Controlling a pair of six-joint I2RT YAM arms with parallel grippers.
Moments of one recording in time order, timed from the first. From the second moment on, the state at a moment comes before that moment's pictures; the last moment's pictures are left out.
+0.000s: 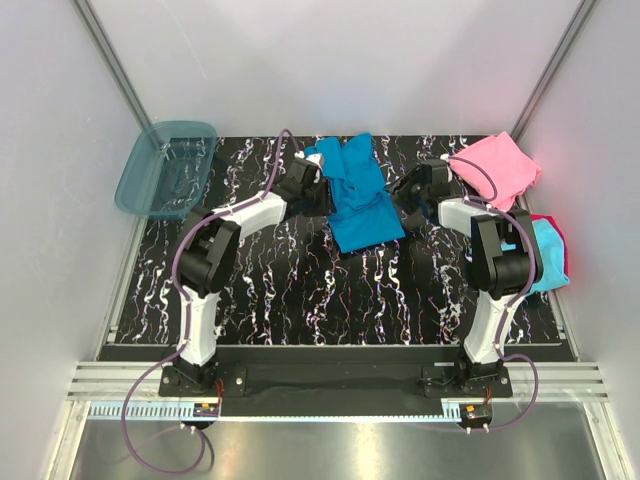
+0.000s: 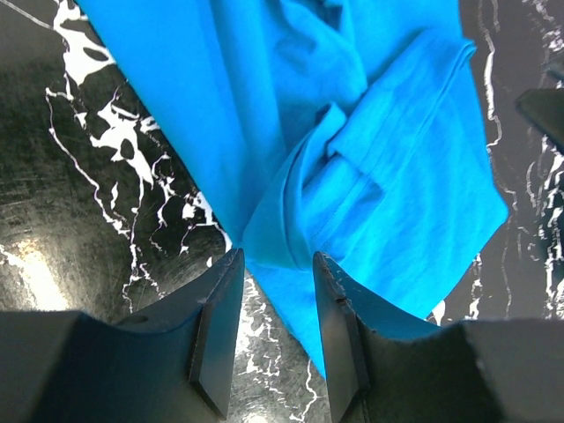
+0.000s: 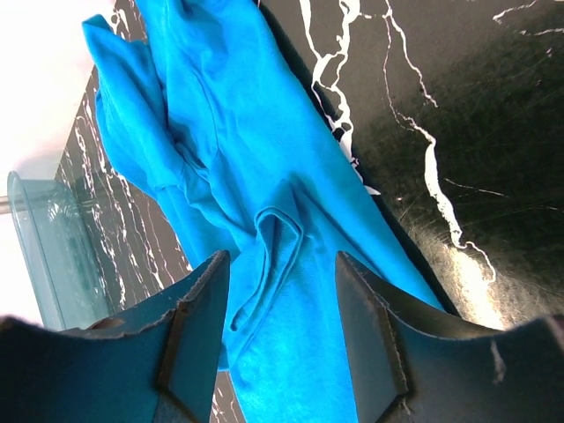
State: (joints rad) left arm -0.51 2.06 1.48 -0.16 0.13 -0.51; right arm 0.17 1.94 1.18 0.15 -0.13 0.97
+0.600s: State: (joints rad) left arm -0.51 2.09 1.48 -0.17 0.13 -0.50; right arm 0.16 1.93 1.17 0.16 -0.13 0.97
